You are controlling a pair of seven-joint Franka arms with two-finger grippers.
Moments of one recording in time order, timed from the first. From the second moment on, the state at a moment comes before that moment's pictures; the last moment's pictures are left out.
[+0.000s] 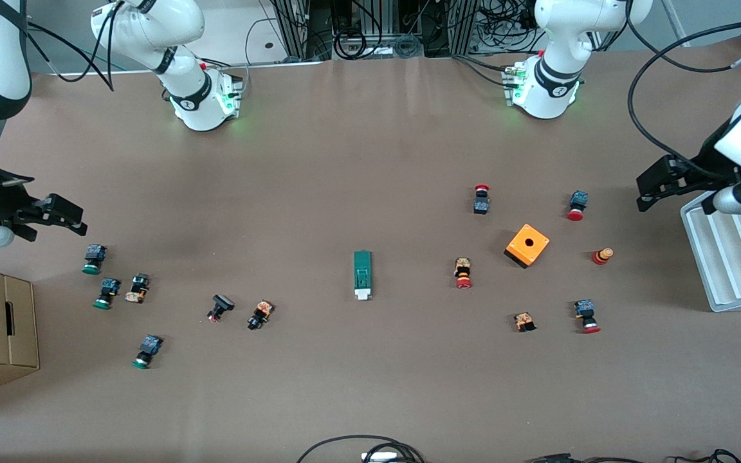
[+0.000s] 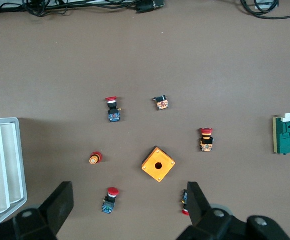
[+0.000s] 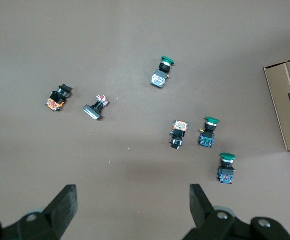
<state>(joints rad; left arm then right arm) -0.03 0.10 -0.12 -1.38 0.00 1.58 -0.08 0.14 -0.04 -0.22 -1.79 0.04 1.82 -0.13</state>
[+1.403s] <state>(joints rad) -0.55 0.01 -0.21 -1.37 0.29 1.73 -0.93 0.14 -0.04 -0.22 -1.79 0.04 1.83 -0.13</state>
